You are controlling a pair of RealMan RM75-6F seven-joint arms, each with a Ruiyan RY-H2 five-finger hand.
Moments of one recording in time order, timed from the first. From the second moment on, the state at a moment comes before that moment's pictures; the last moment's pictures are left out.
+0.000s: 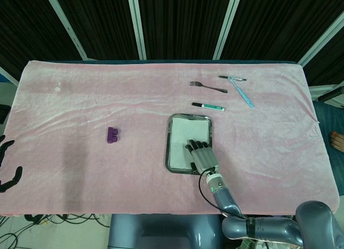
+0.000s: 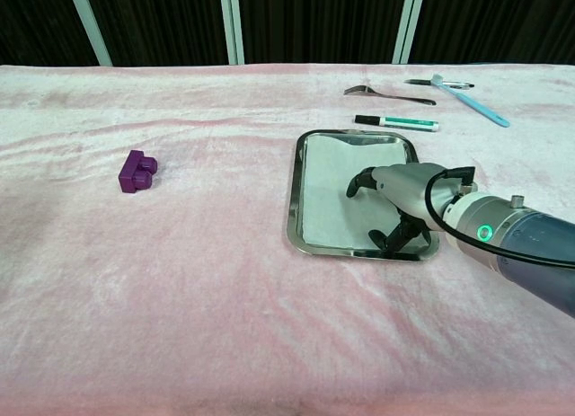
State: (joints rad) left arm -0.04 -1.11 -0.09 -1.68 1.40 1.52 0.02; right arm 0.77 -1.76 0.13 -1.52 -0.73 1.07 -0.70
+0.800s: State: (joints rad) left arm -0.04 -1.11 -0.09 -1.68 1.40 1.52 0.02; right arm 0.78 -1.77 0.14 -1.56 -0.67 1.10 -0.76
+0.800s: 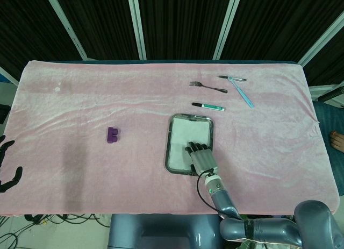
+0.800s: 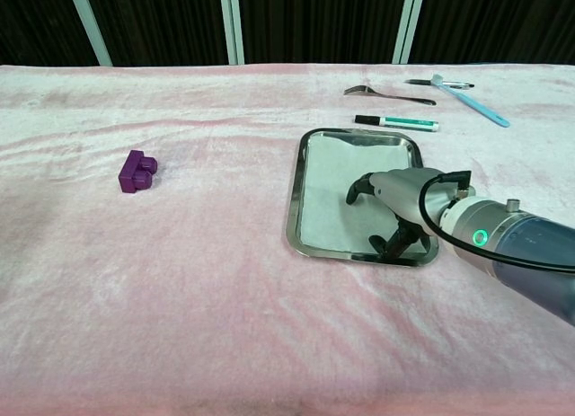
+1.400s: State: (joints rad) left arm -0.04 -1.11 -0.09 -1.68 1.40 1.52 0.02; right arm 0.76 -1.69 0.16 -1.65 -0.77 1.16 -0.71
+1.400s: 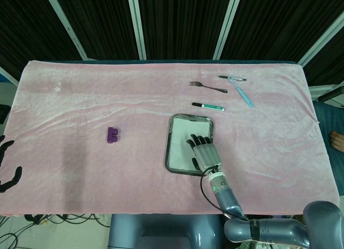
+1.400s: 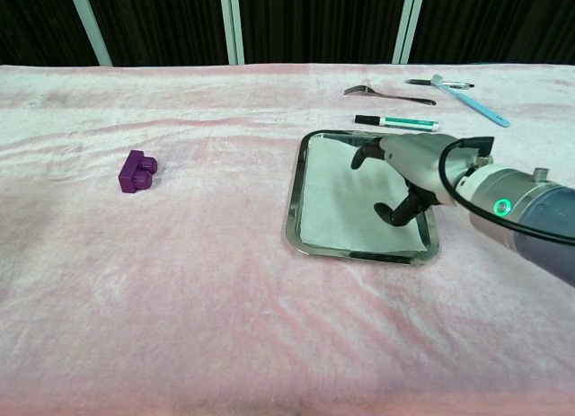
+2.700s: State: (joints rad) left arm -0.03 -1.10 -0.09 -1.69 1.41 1.54 0.03; right arm 0.10 -1.27 -0.12 -1.55 -1.46 1.68 -0.12
